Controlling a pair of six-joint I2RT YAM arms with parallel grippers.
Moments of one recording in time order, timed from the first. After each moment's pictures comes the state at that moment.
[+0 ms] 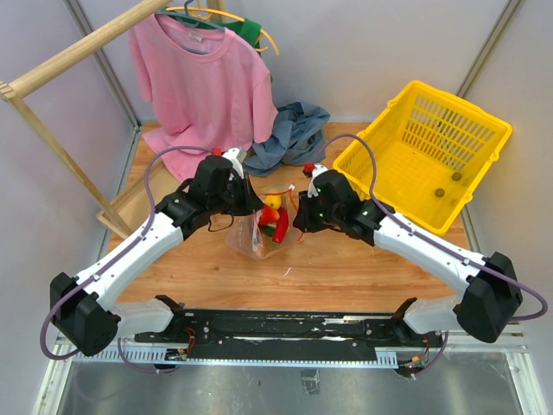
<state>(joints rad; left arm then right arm) -0.60 1.19 1.05 -0.45 0.10 -0.59 0.78 1.31 1.03 -0.41 -0.04 0.45</state>
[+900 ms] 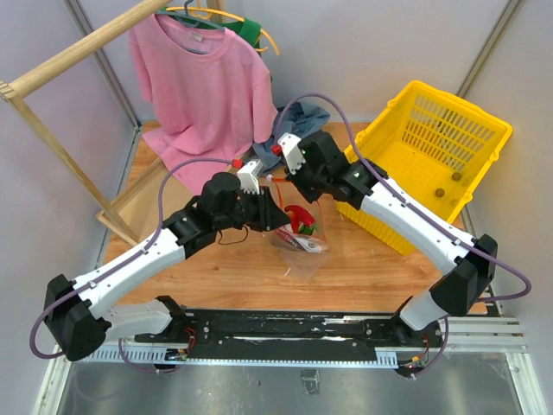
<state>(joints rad) -0.75 1.13 0.96 -0.23 0.23 -0.64 0.78 1.53 1.58 -0.77 0.06 -0.16</state>
